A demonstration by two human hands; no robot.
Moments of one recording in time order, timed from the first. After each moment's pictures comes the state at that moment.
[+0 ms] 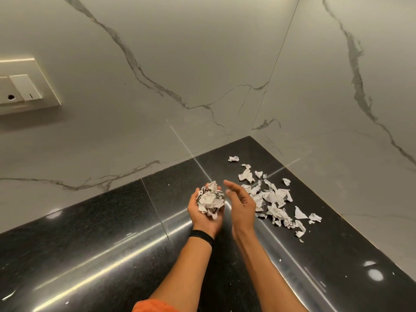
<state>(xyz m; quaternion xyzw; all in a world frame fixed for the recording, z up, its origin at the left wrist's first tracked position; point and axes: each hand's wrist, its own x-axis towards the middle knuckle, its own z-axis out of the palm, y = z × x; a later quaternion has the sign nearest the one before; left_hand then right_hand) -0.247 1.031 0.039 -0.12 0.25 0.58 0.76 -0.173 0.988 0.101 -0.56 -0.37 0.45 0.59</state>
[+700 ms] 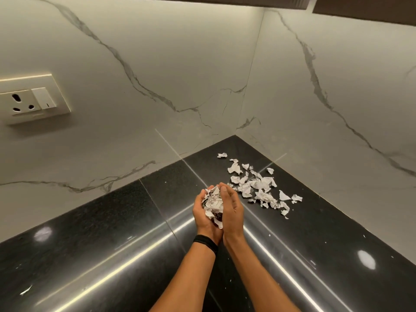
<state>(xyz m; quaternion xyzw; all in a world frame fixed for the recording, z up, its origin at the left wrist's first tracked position) -0.244 0.943 0.084 -0.01 0.20 0.57 0.80 -0.199 0.922 0.096 -0.53 -0.26 0.46 0.66</state>
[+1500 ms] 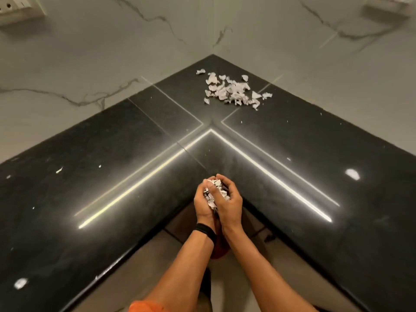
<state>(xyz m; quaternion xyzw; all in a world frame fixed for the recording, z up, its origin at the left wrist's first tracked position) -0.265 0.600 0.026 0.01 0.37 0.48 0.79 -0.223 0.573 0.015 -0.59 -0.21 0.44 0.65</state>
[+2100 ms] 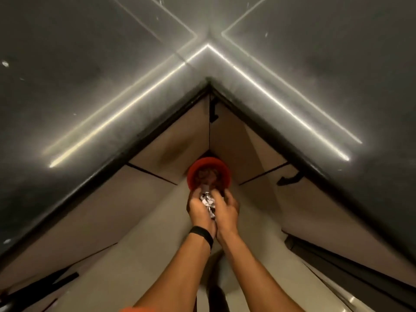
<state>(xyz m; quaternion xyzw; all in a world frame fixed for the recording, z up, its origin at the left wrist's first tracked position) -0.284 0.499 -0.237 -0.10 0.62 0.38 0.68 -0.248 0.472 -0.245 -0.72 0.00 0.50 0.48</state>
